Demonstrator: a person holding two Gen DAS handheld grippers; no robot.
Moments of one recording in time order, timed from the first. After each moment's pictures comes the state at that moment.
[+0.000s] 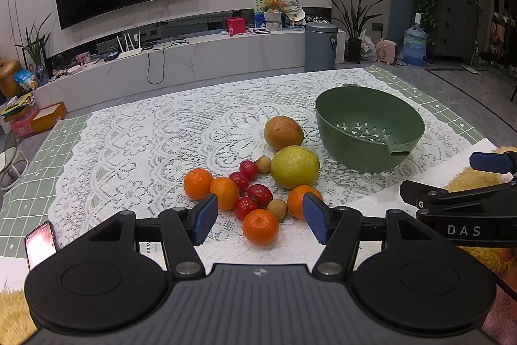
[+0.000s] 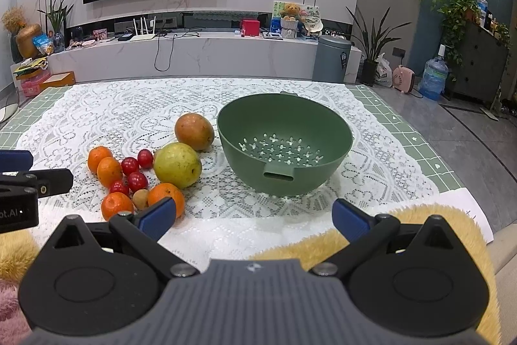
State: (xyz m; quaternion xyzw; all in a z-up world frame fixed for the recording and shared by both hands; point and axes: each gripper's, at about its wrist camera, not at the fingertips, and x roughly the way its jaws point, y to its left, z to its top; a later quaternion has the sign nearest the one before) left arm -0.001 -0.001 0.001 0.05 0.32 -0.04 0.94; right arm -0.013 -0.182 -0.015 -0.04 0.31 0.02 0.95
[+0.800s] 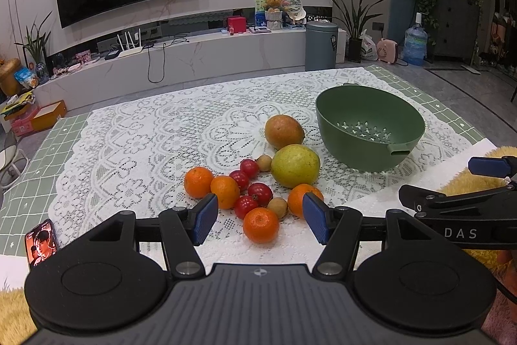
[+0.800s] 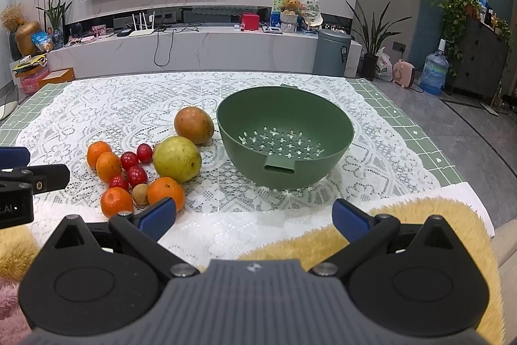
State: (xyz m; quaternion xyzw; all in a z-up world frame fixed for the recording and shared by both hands) left arm -0.002 -0.001 0.002 0.04 0.33 -0.04 0.94; right arm -0.013 -0.182 -0.019 -0.03 0.33 0.02 0.94
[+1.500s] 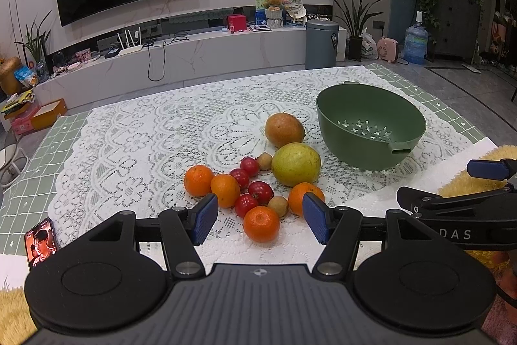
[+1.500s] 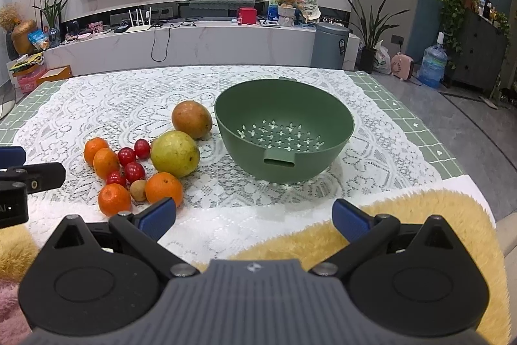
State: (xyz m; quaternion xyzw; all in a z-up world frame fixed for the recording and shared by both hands) left arm -0.002 0.000 0.001 0.04 0.33 -0.04 0.94; right arm -0.008 -0.180 -0.024 -0.03 0.34 0.01 0.94
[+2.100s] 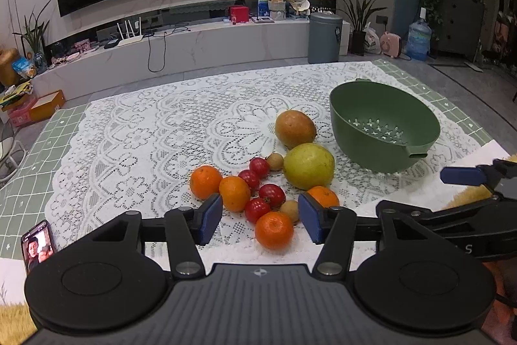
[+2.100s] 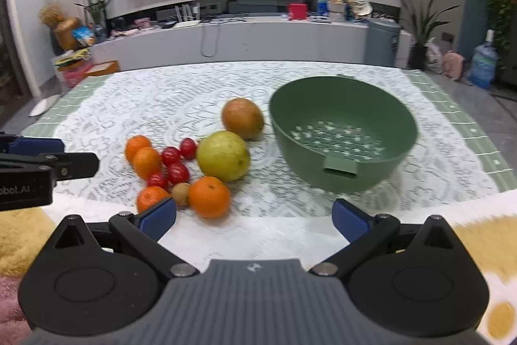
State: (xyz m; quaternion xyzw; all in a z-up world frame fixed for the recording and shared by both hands) left arm 0.025 0.017 -0.004 0.04 0.35 -0.05 0.94; right arm 0.024 -0.172 -0.037 -0.01 0.35 0.12 0.93
